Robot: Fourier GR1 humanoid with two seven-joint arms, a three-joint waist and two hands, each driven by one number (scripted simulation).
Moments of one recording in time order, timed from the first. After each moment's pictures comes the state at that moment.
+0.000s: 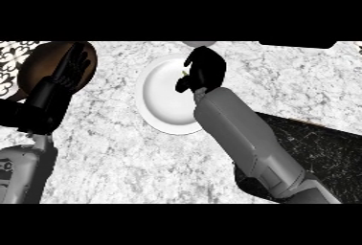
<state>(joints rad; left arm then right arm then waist) -0.34 0.31 0.01 -1.57 0.10 -0.04 0.11 -1.06 0.00 0.44 -0.72 0.68 -0.51 0.92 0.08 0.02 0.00</state>
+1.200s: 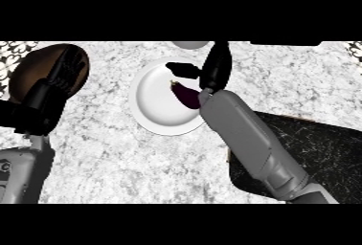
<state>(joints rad) -0.33 0.31 0.04 -1.55 0.09 -0.04 0.09 -1.01 0.00 0.36 -0.74 0.23 -1.01 0.45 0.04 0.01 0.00</state>
